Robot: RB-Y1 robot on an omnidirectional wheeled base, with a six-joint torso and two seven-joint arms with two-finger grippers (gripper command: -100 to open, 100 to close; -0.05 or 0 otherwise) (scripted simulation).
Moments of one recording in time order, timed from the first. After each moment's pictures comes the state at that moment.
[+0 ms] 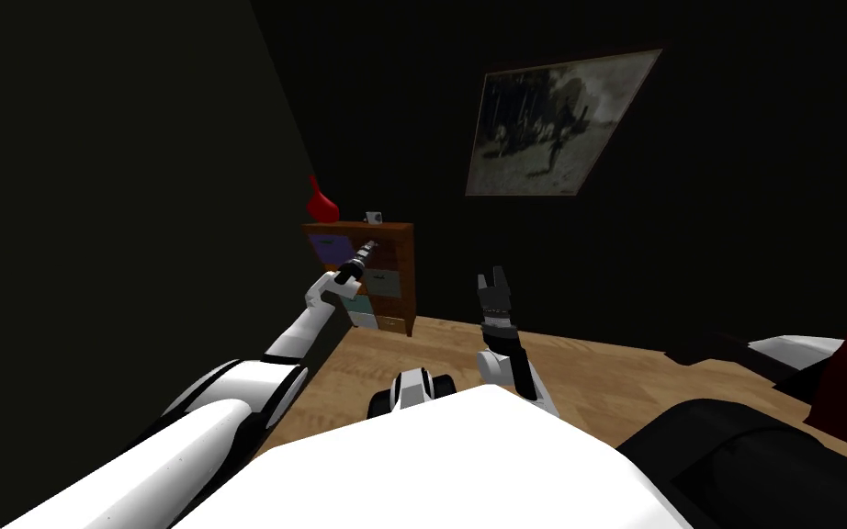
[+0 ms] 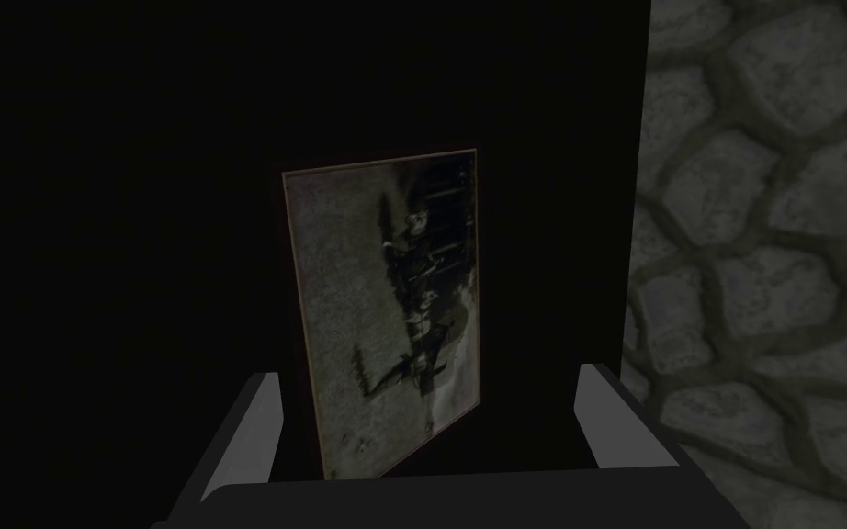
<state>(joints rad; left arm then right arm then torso) -0.71 0.40 -0.20 -1.25 -0.10 0.16 0.10 0.49 0.01 -0.03 -2.22 -0.06 -0.54 0.07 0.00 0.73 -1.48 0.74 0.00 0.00</state>
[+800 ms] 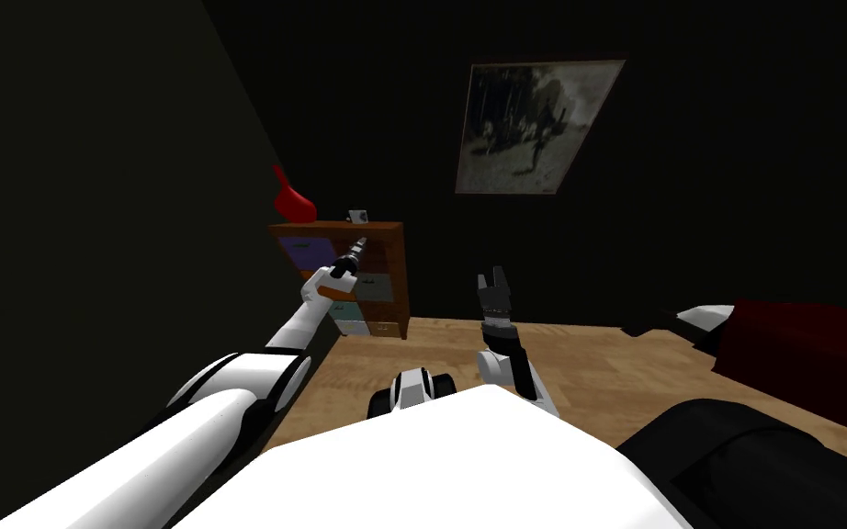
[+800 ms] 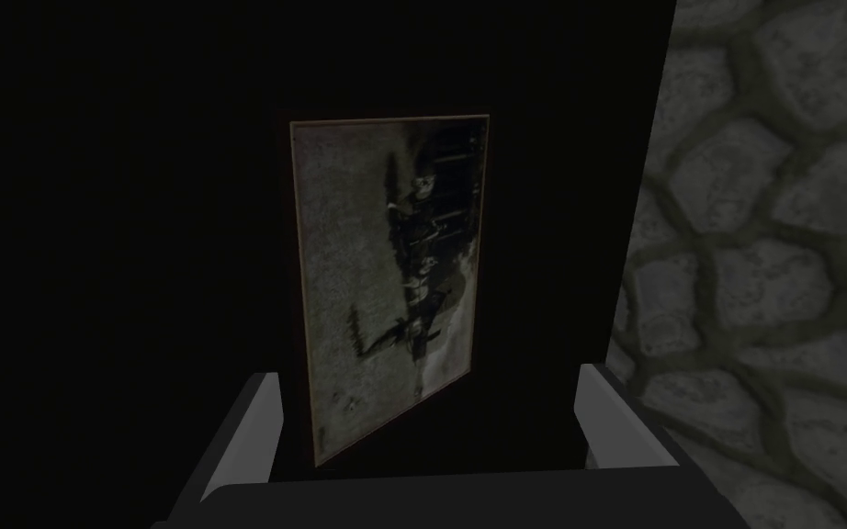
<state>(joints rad) -0.77 0.40 -0.11 -1.16 -0.16 0.18 0.08 0.49 0.01 -0.03 -2.22 -0.06 -0.54 0.07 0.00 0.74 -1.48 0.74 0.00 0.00</state>
